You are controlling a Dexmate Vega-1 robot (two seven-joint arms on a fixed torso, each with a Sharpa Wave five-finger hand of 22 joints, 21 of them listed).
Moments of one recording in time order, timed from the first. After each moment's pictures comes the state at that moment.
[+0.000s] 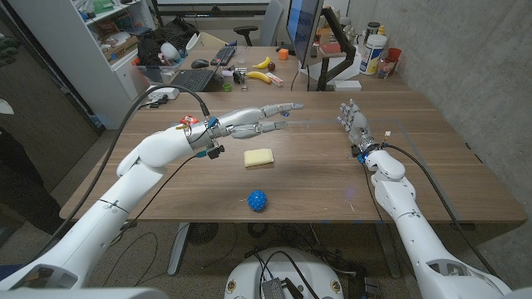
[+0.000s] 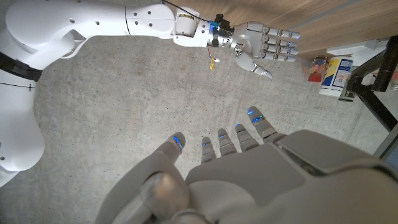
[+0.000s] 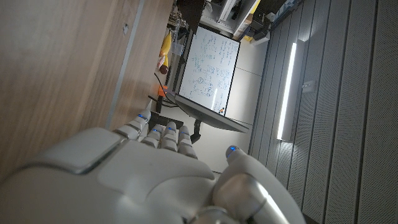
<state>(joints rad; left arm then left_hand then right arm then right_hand) 0.98 0.62 0.17 -1.84 0.07 -0.69 -0.60 0.16 0.14 0.58 0.13 0.23 -0.07 -0.18 0.19 0.18 -0.03 -0.11 0.19 0.18 -0.08 -0.04 0.21 0.18 -0.17 0.01 0.69 0.19 -0.90 -0.15 0.01 -1.31 0.24 0.19 0.26 0.01 0.07 0.25 0.18 0.22 0.02 0.01 0.19 0.18 -0.01 0.00 0.20 0.18 -0.09 -0.04 0.18 0.17 -0.02 -0.03 0.25 0.19</state>
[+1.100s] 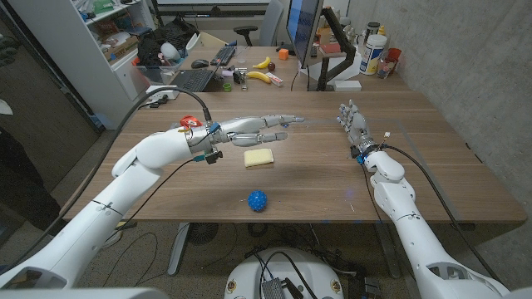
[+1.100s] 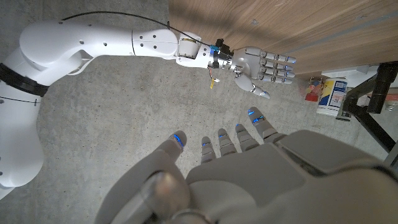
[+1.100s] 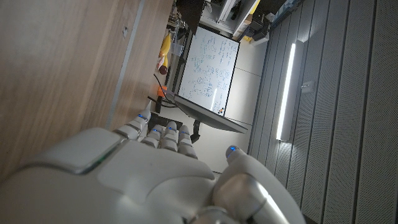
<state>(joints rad) 1.00 0.67 0.17 -1.88 0.09 -0.64 -0.63 0.18 0.14 0.59 0.13 0.22 -0.07 -0.18 0.19 0.19 -0.04 -0.10 0.19 0.18 -0.09 -0.04 0.20 0.18 -0.17 0.02 0.68 0.19 -0.91 -0.14 0.01 -1.33 0.24 0.19 0.25 0.01 0.07 0.25 0.18 0.22 0.02 0.00 0.19 0.18 -0.01 -0.01 0.21 0.18 -0.09 -0.04 0.18 0.17 -0.02 -0.03 0.24 0.19</state>
